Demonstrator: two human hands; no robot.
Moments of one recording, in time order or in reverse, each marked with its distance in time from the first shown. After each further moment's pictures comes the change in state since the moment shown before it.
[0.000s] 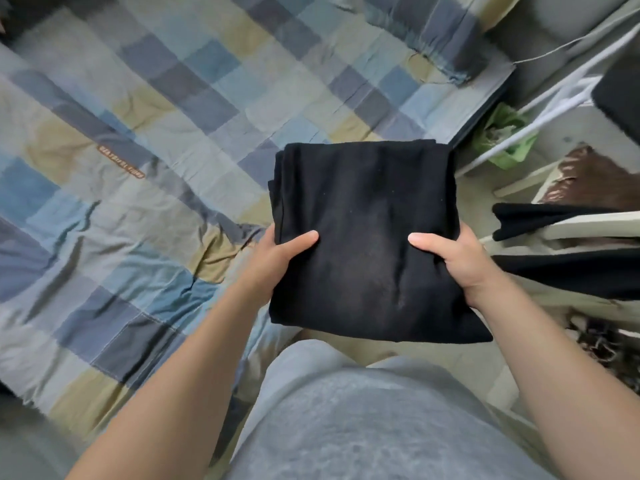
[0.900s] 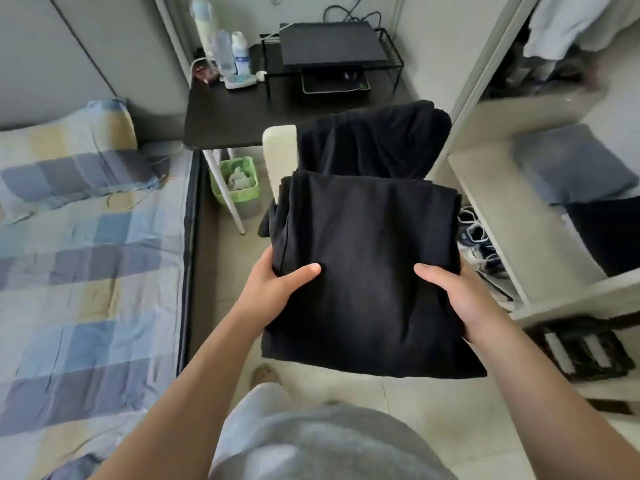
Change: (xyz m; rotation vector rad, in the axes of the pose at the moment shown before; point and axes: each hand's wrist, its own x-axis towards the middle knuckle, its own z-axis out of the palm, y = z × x) left_hand -0.049 -0.122 0.593 0.721 -0.642 0.203; right_hand -0.255 0.180 -0.510 0.625 0.692 -0.177
